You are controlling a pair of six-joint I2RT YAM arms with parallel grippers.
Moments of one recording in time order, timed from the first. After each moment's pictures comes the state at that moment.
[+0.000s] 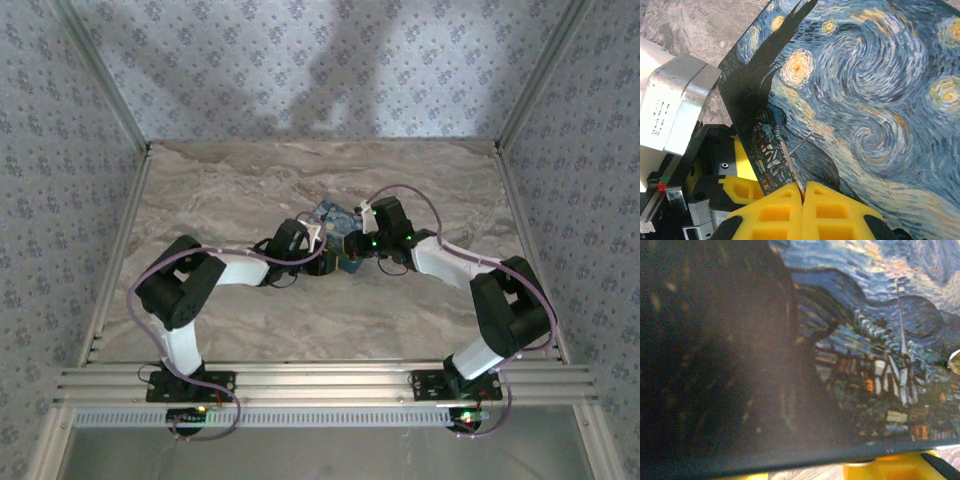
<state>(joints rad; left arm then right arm) -0.71 1.83 0.84 0.28 0.33 -0.56 0.50 1.56 0.87 -0.11 -0.35 0.39</state>
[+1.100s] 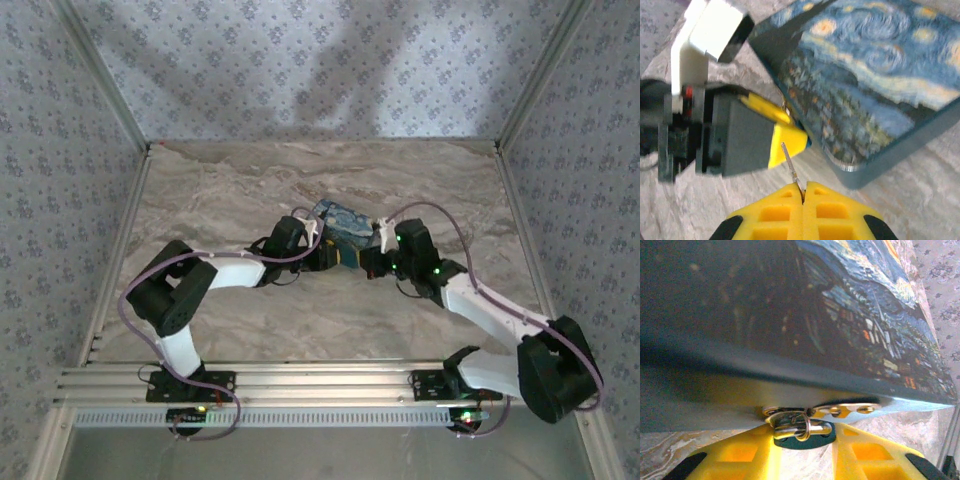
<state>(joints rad) -0.71 1.76 0.83 0.31 0.38 -0.73 0.53 1.16 0.59 -0.07 -0.30 0.32</state>
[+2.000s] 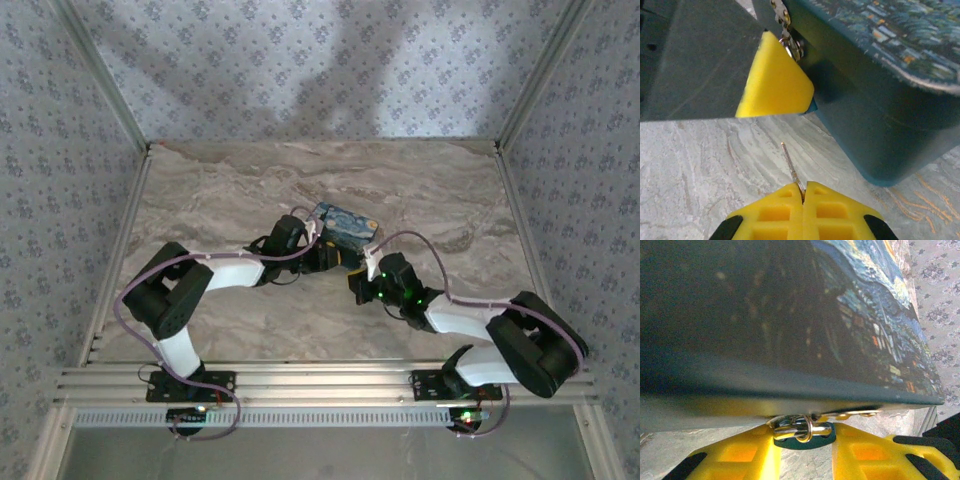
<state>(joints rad) -0.72 1.74 0.84 0.25 0.42 -0.81 0.69 1.33 0.35 0.43 -0.13 0.32</state>
